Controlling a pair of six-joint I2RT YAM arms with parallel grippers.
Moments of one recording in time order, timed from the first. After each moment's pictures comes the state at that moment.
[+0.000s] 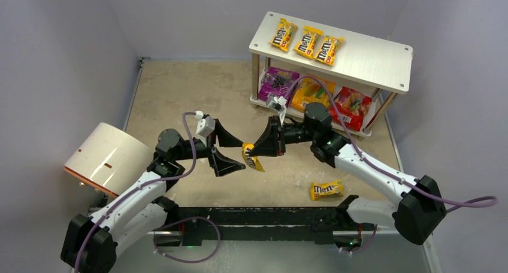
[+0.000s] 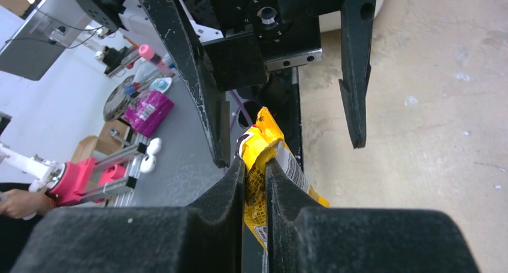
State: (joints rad) left arm -0.48 0.86 0.42 0.54 0.97 -0.44; right arm 0.68 1.17 0.81 0.23 -0.98 0.52
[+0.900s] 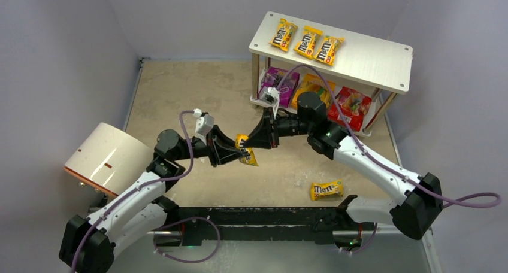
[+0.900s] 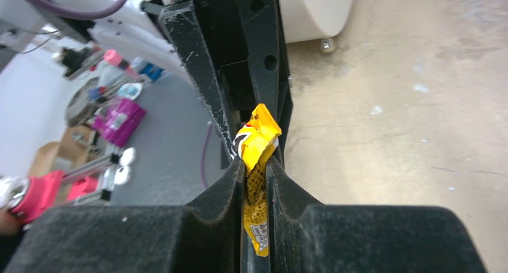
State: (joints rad) left arm -0.52 0.84 0.43 0.60 0.95 -0.49; right arm 0.71 1.23 0.98 0.06 -0.90 0.42
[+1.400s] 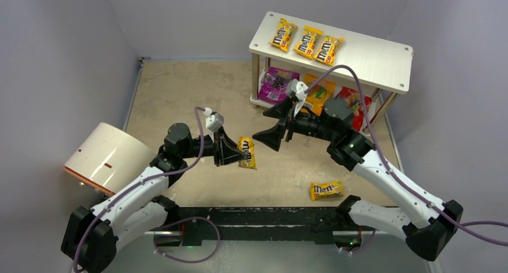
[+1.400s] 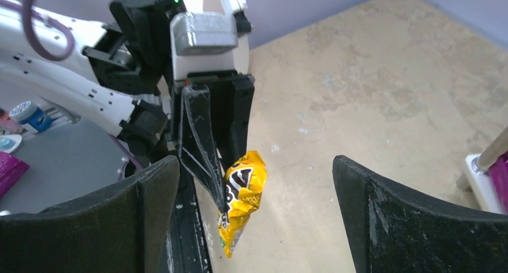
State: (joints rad) left arm -0.52 0.91 0.48 0.37 0.90 -0.43; right arm 0.69 1.00 0.98 -0.02 -0.56 0.21
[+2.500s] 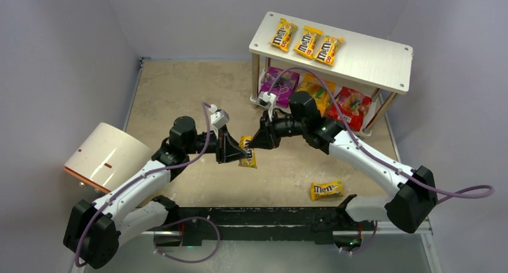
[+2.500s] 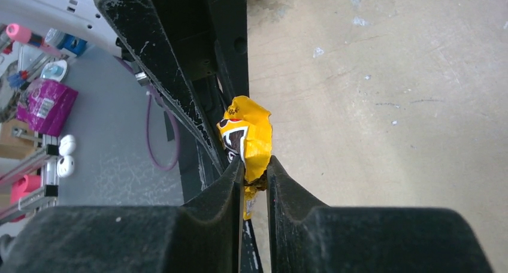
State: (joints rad) left arm -0.52 0.98 0.56 0.21 0.91 -0.36; right arm 0.70 1.29 1.05 -0.26 -0.74 0.17
